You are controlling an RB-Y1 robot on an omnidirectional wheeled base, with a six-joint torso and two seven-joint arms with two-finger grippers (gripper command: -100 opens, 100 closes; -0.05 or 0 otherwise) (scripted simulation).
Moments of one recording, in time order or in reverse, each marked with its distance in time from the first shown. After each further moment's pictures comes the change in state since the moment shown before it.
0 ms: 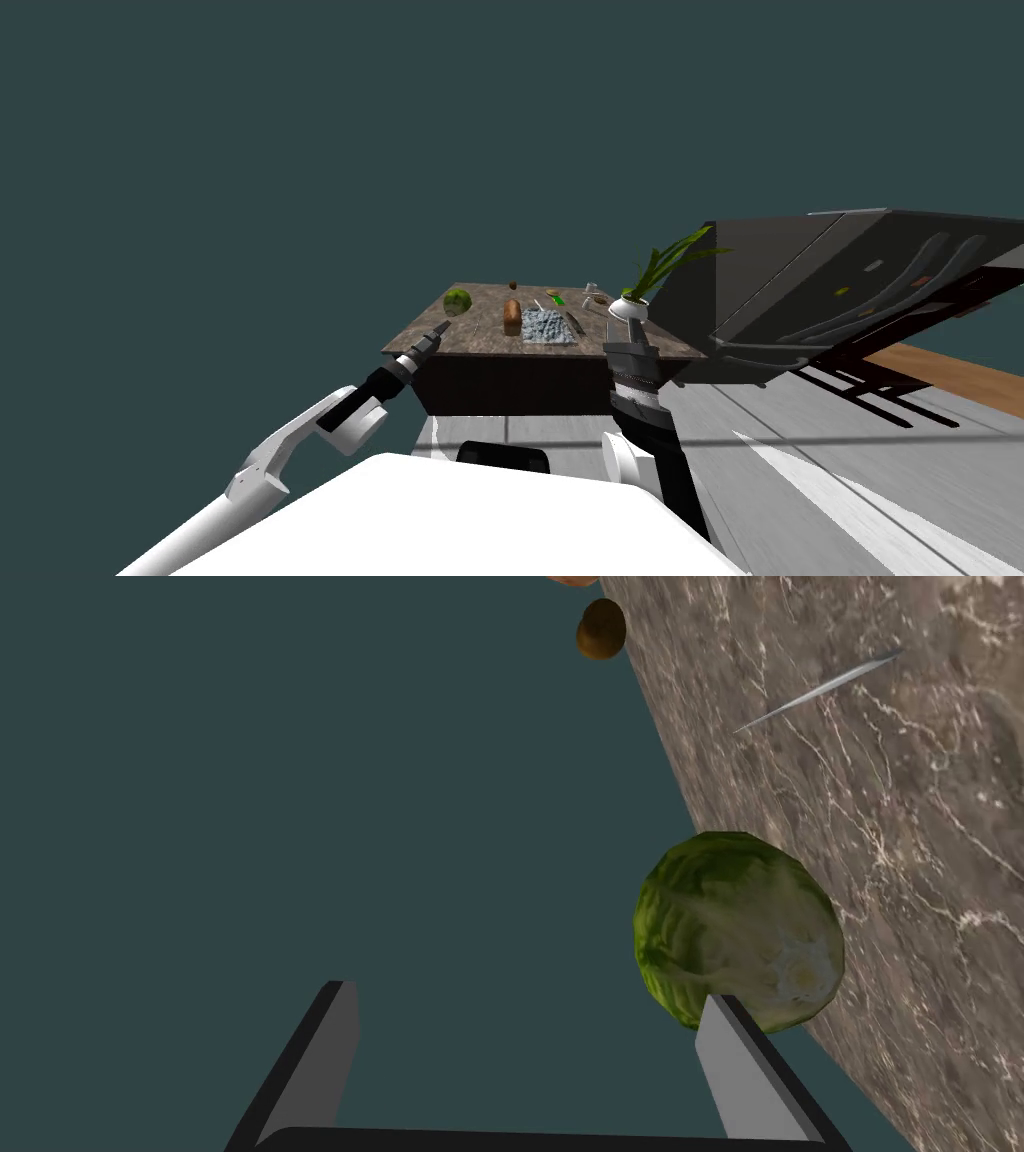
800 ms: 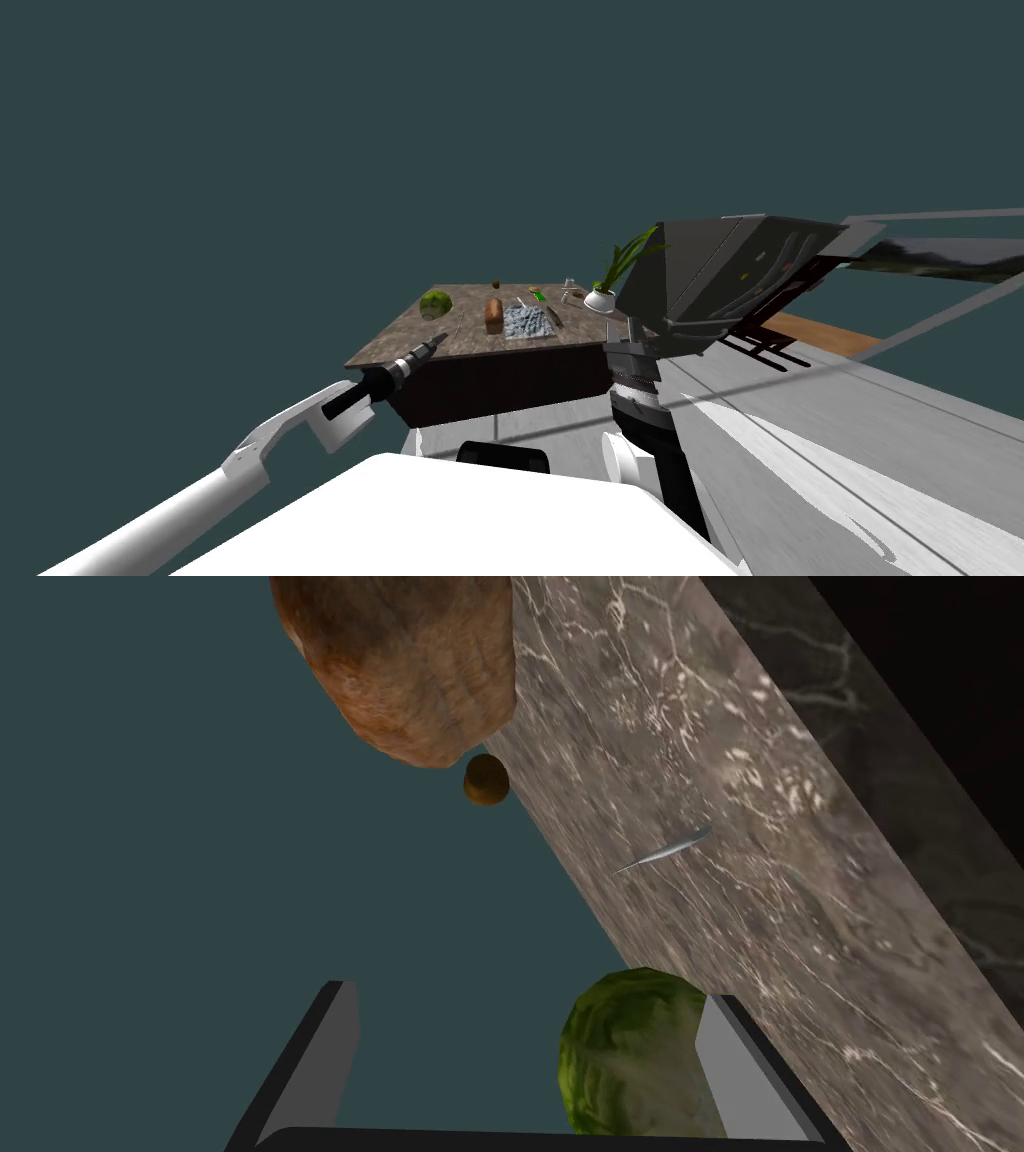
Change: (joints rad) left arm -0.043 0.198 -0.084 0.124 0.027 0.105 0.038; right arm 0.000 0.000 0.000 0.000 0.000 0.000 0.000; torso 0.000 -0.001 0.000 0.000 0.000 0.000
